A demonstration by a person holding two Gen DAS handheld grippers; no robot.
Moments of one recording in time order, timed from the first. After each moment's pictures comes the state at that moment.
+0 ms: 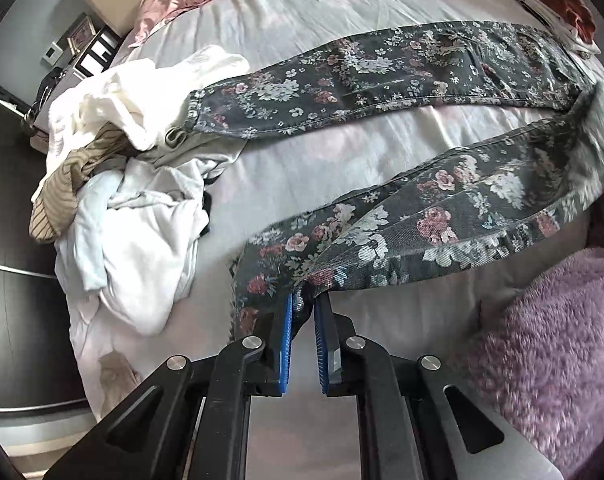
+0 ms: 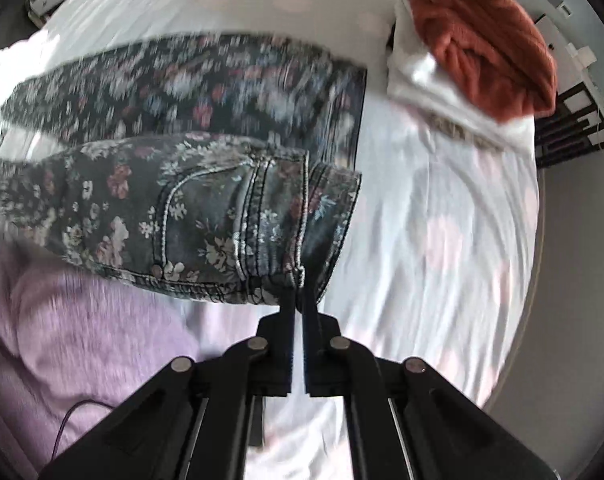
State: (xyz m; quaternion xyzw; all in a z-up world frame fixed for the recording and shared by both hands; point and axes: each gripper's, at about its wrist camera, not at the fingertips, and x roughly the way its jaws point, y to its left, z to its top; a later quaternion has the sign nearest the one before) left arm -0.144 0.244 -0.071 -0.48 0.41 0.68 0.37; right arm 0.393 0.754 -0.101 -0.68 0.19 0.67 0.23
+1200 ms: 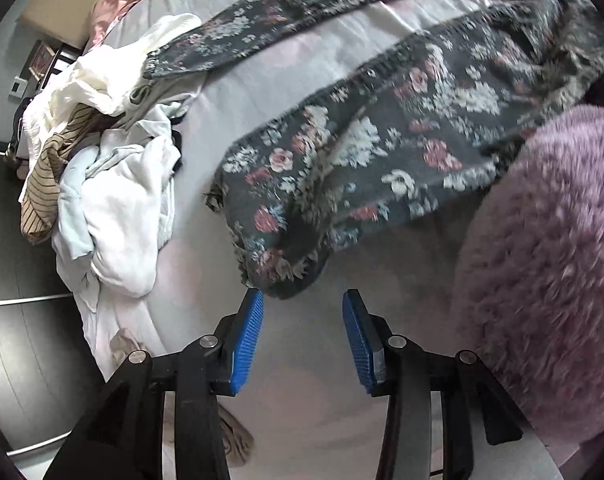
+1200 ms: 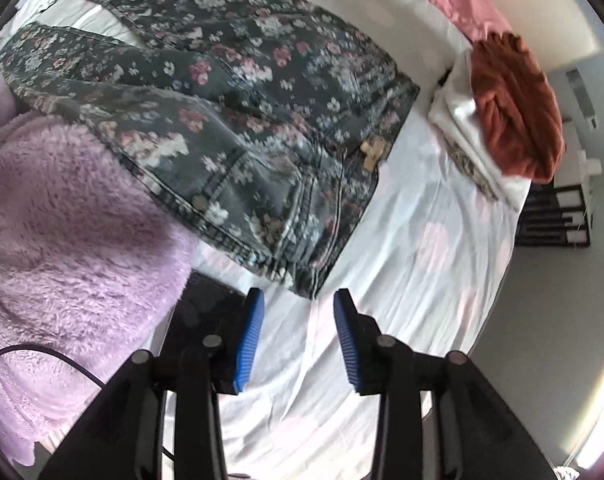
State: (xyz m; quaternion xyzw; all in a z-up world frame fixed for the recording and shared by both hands) left arm -0.101 0.192 -0.114 -0.47 0.52 0.61 0.37; right arm 0.410 0.667 -0.095 -0.69 -0.02 0.70 0.17
